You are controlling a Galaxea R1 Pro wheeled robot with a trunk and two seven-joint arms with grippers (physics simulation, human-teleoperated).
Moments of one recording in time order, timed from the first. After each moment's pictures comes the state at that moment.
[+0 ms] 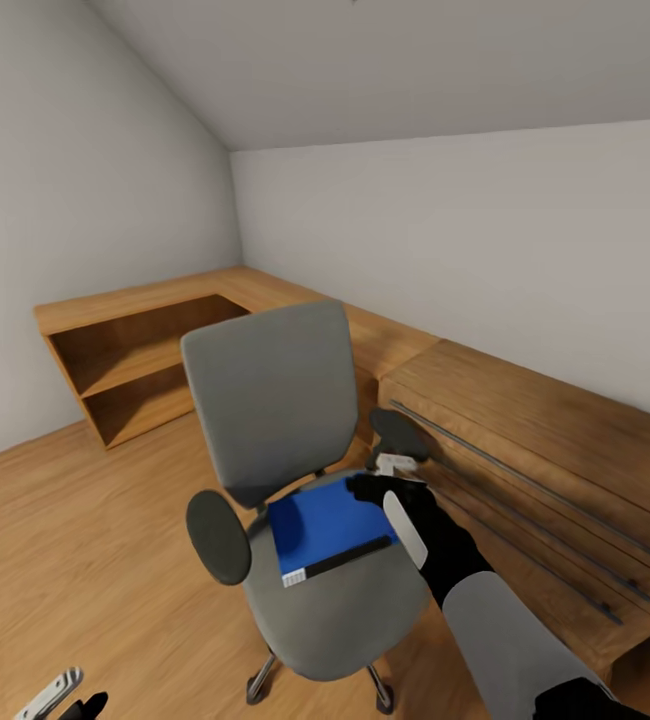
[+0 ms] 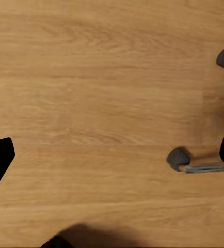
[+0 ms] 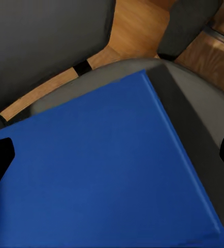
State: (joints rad) left arm -0.08 0.20 0.28 -0.84 0.67 0.31 0.07; right arm -0.77 0.15 0.20 -0.78 -0.34 0.53 -0.21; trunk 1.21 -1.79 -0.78
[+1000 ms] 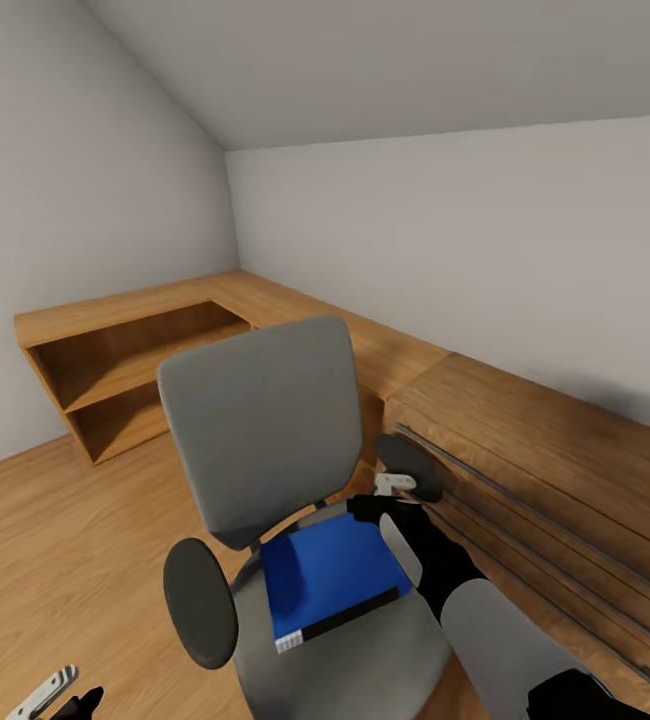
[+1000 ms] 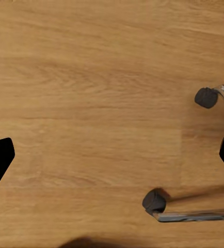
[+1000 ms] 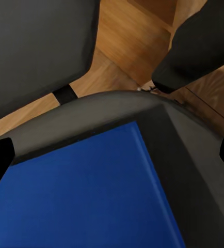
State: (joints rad) left arm -0.08 0.20 0.29 -0.84 0.68 0.26 0.08; right arm -0.77 0.15 0.26 -0.62 -0.34 0.41 -0.21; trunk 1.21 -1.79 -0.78
